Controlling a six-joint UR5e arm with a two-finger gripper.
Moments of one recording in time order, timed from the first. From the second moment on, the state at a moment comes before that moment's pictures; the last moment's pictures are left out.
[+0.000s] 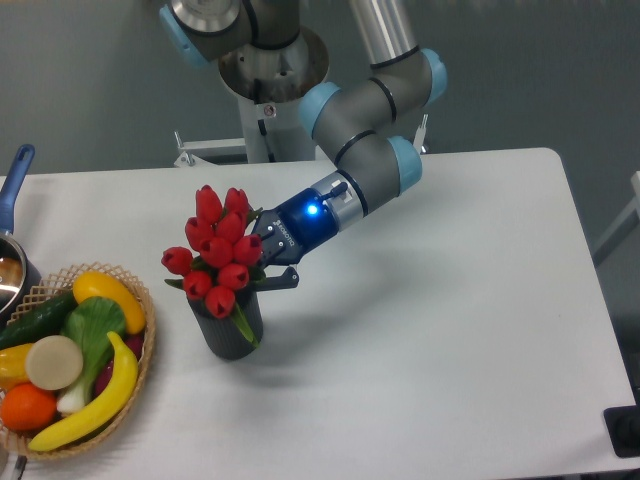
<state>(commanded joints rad) 2.61 -1.91 -2.09 -0.83 0.03 1.47</state>
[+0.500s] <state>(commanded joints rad) 2.62 -1.91 -2.09 -0.82 0.04 1.51</state>
